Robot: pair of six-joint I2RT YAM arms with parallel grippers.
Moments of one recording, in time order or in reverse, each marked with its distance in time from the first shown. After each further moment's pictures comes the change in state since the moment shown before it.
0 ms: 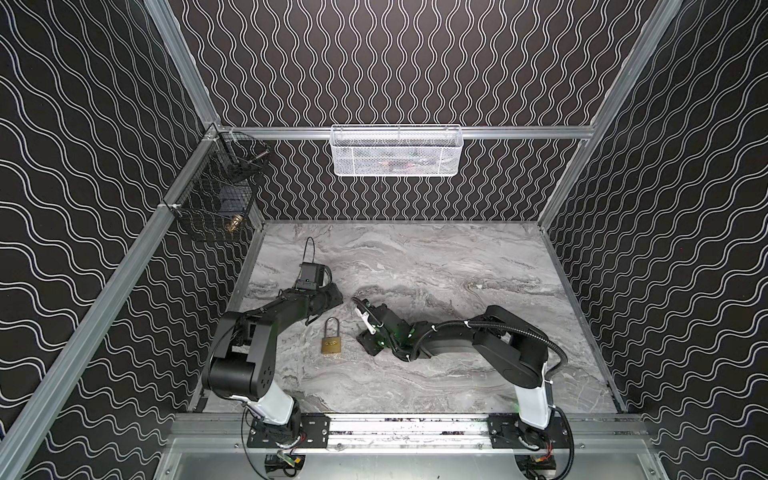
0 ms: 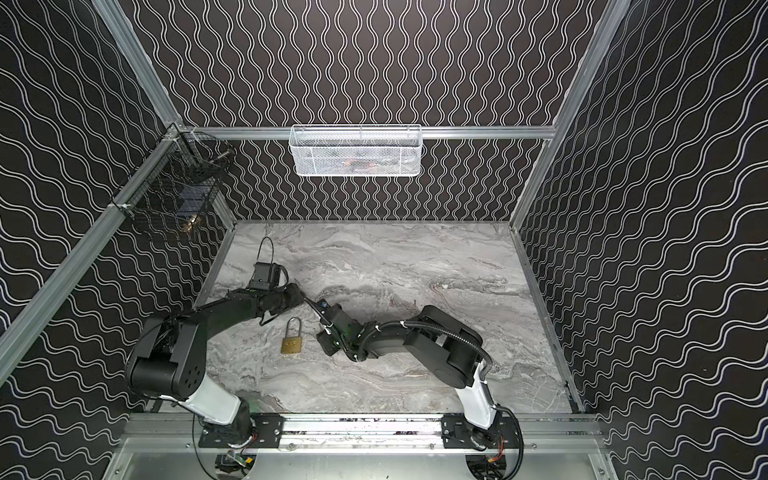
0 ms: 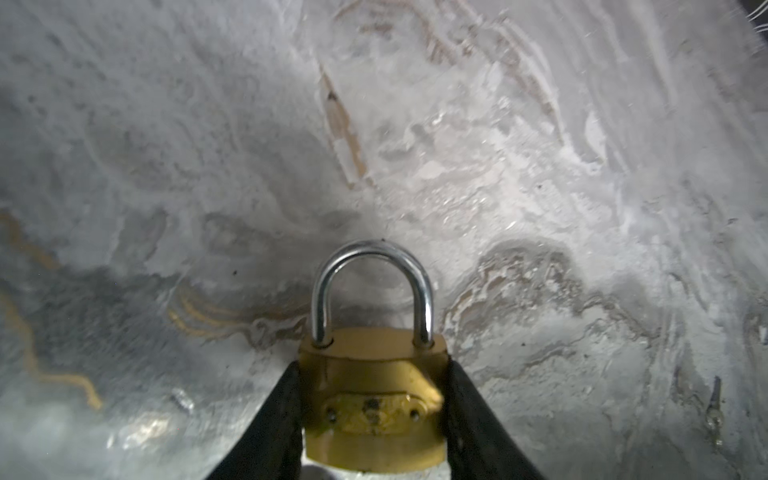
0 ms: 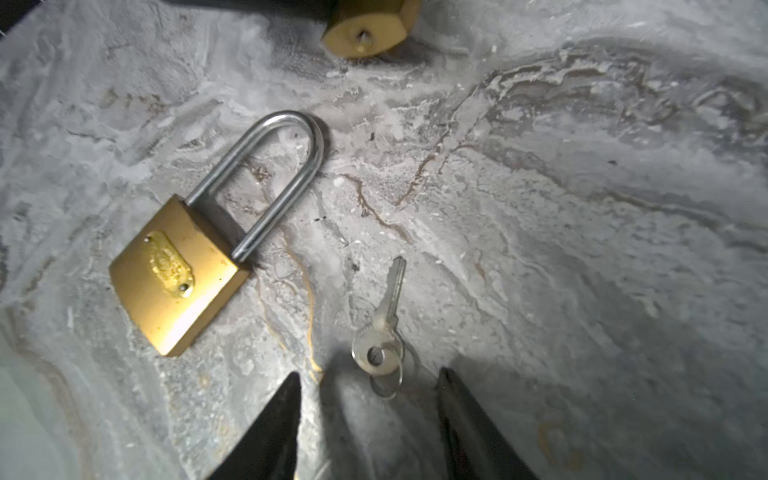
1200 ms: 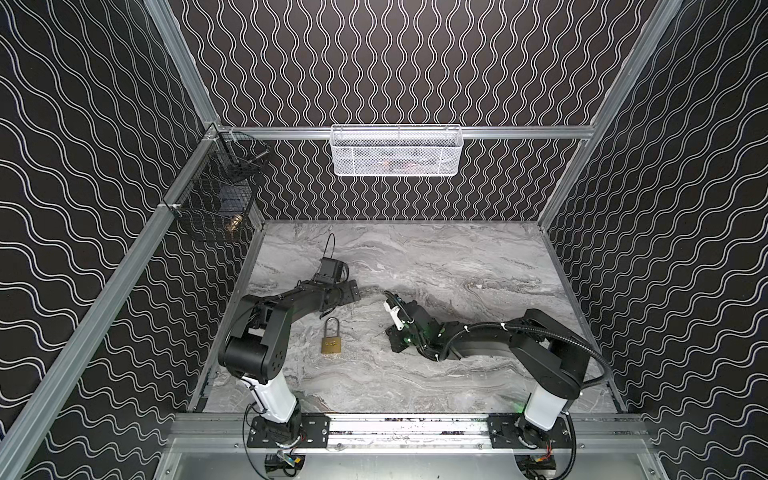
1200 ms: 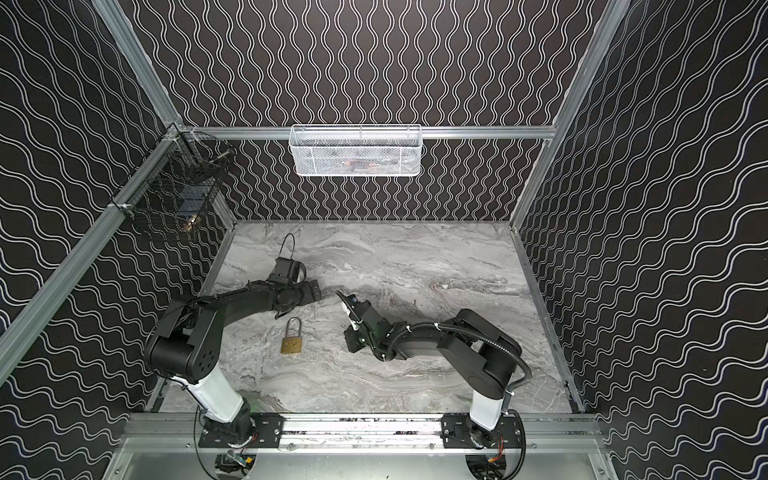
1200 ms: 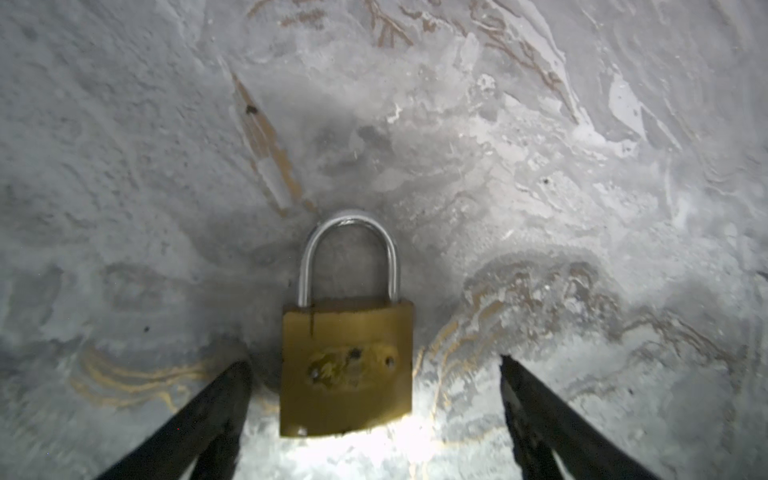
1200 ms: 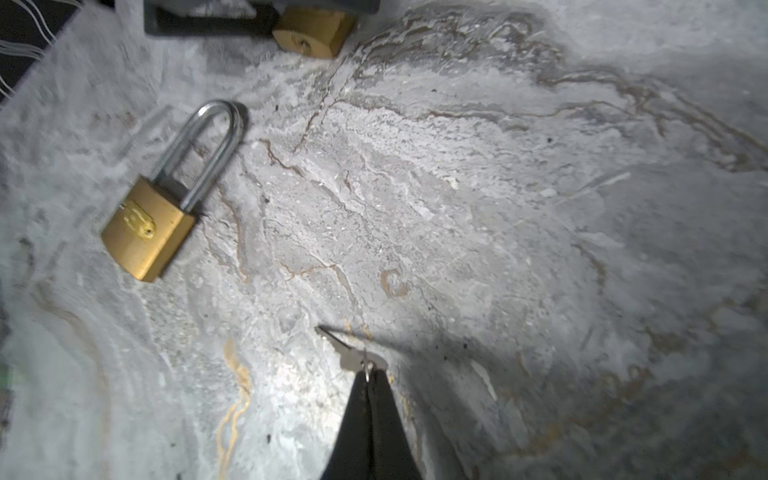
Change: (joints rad) left arm -0.119 0.112 0.098 -0.037 -0.130 0.038; right arm -0.105 -0.253 -0.283 0.054 -0.063 0.087
